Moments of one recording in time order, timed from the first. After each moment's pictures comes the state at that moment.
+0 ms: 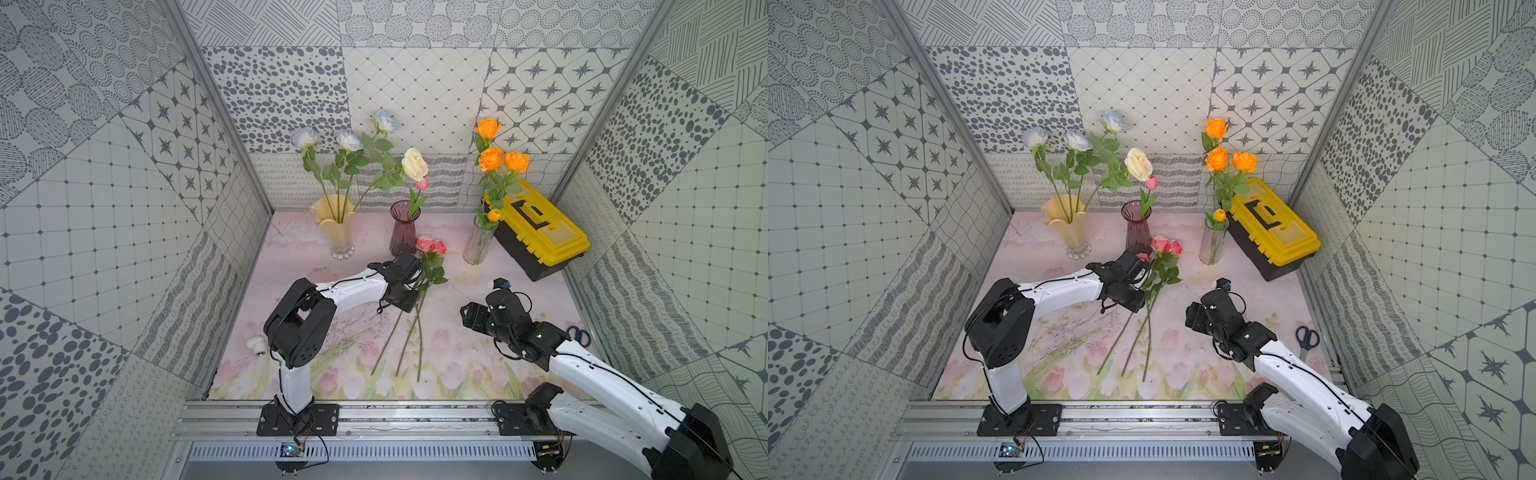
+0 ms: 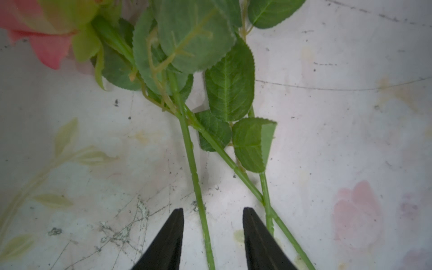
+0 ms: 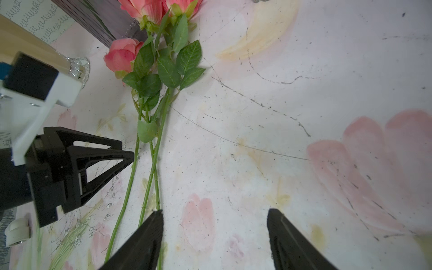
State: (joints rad) left arm -0.68 1.90 1.31 -0.57 0.03 -0.14; right arm 0.62 0.92 0.56 -0.44 0.16 0.81
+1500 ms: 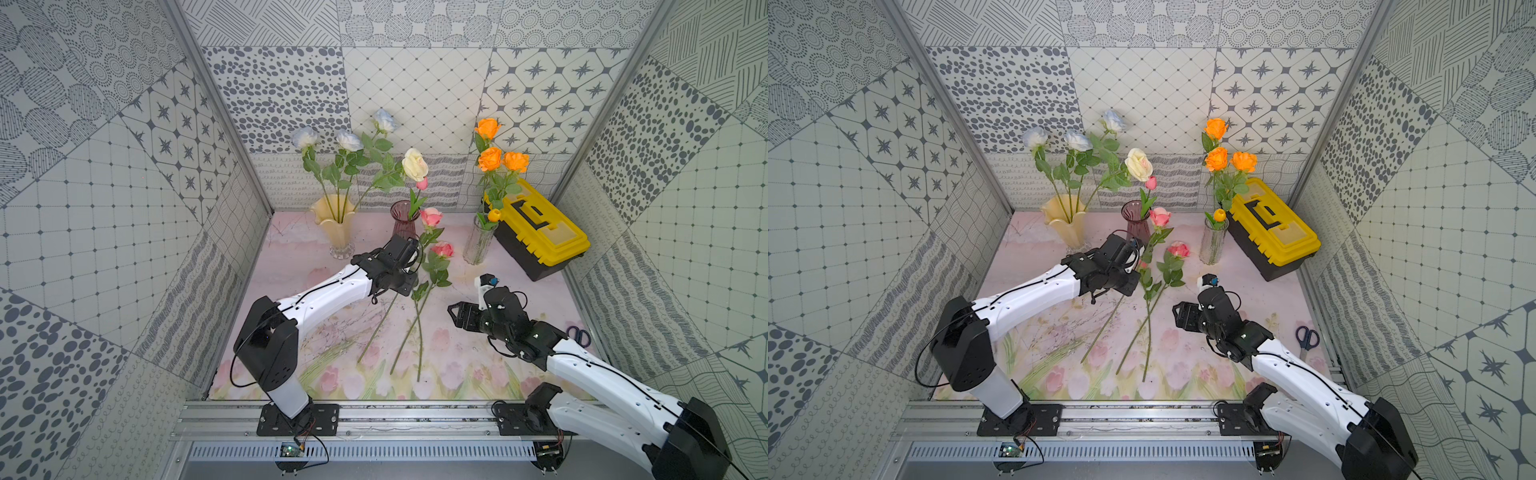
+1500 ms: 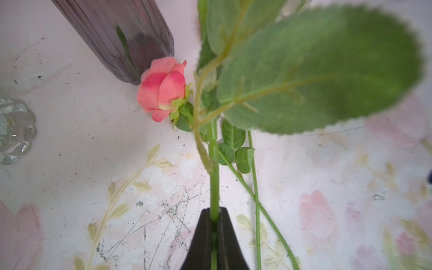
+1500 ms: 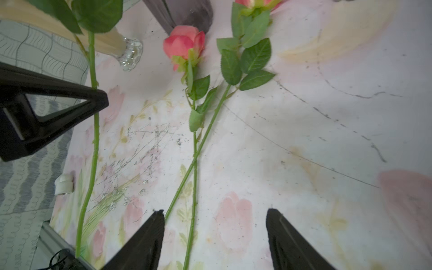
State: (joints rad) left arm -0.69 1.64 1.35 -0.63 -0.06 -0.16; right arm 0.68 0.95 0.58 -0.28 0.00 0.69
